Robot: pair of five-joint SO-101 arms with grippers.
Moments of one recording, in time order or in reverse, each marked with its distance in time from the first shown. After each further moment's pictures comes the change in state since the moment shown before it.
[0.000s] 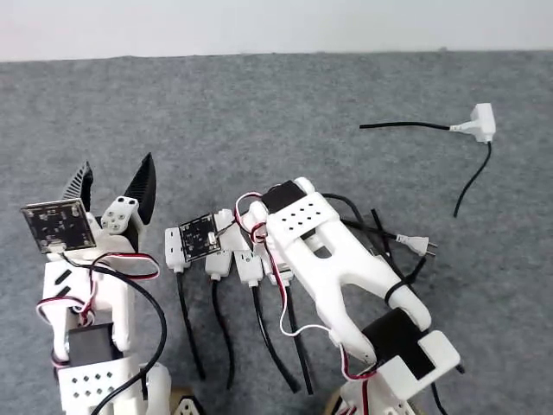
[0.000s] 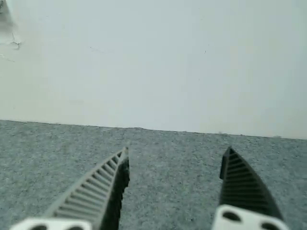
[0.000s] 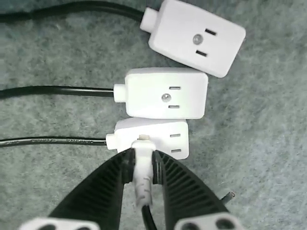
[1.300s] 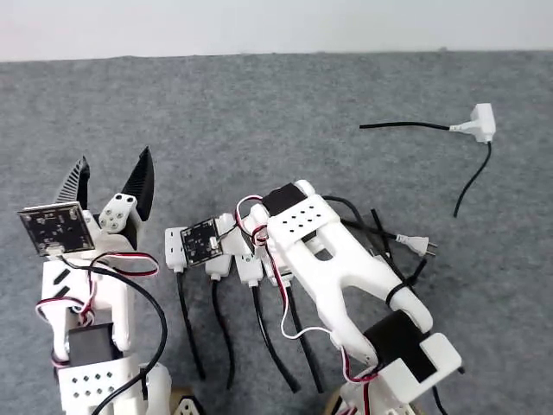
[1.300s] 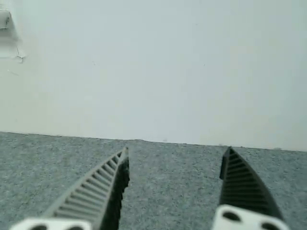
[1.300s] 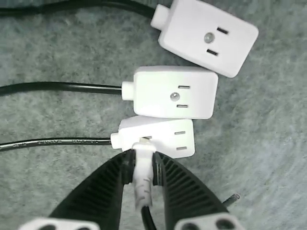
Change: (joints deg) left arm -0.1 0.0 0.0 -3.1 0.0; right arm -0.4 -0.2 1.7 -0.7 1.9
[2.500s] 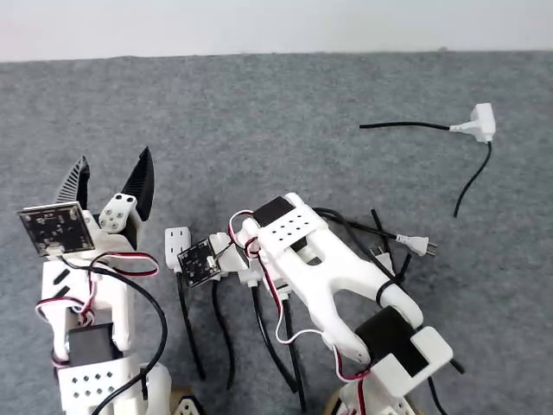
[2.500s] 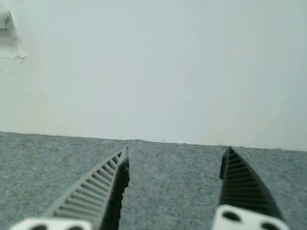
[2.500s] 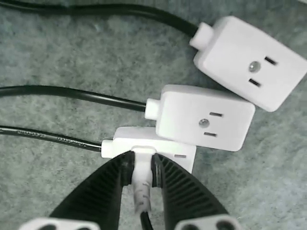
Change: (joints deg) left arm 0.0 0.0 0.0 0.0 0.0; right arm -2.1 4.1 4.6 -4.2 3.0
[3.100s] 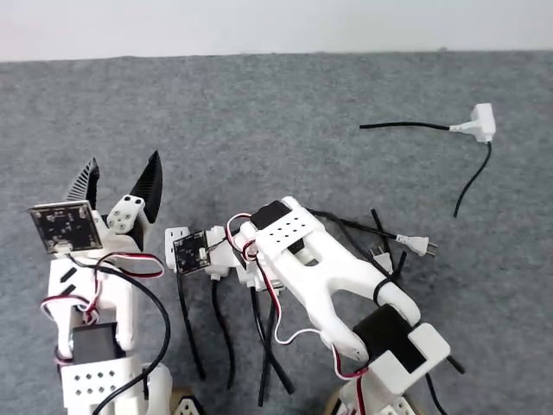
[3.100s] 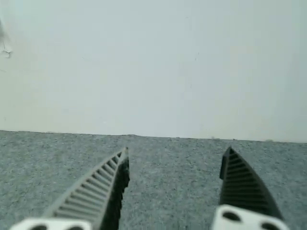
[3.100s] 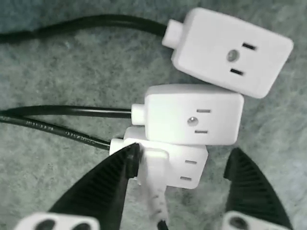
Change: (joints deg) left arm 1.8 0.1 1.1 0.0 -0.4; right arm -0.5 0.2 1.1 -3.3 -12.7
